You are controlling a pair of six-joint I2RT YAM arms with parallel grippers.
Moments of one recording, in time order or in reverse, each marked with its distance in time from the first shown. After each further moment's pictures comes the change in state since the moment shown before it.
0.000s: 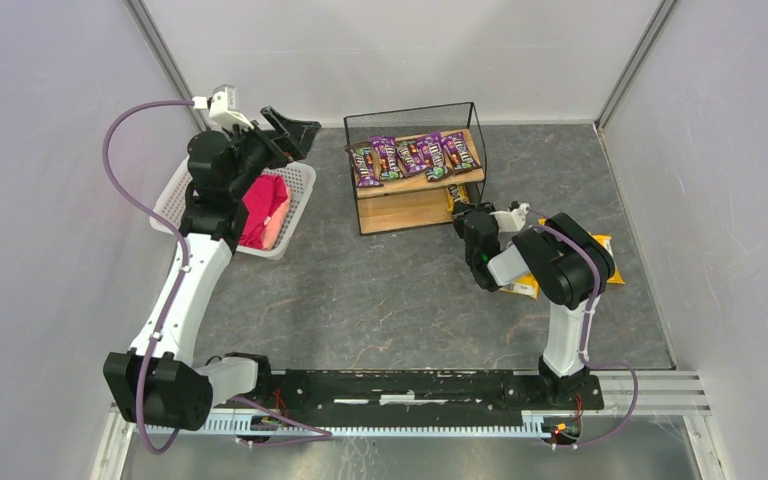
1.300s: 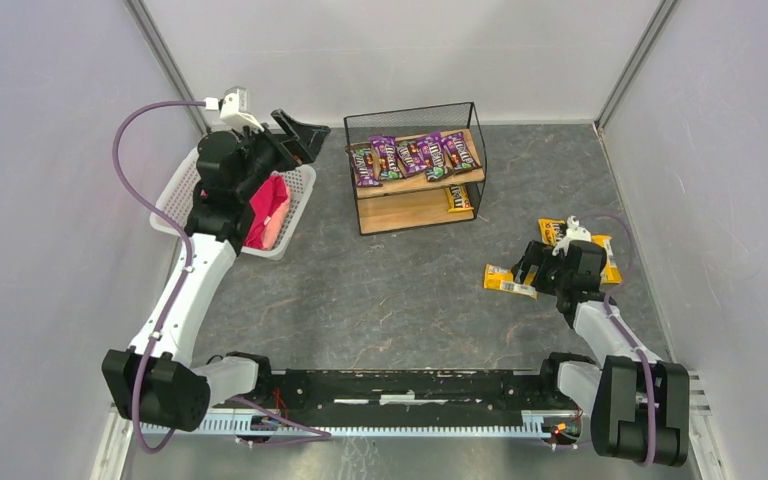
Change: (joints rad) left arm -0.048 0.001 0.000 -0.021 -0.036 0.003; right arm -0.595 -0.910 -0.344 -0.993 -0.752 -1.015
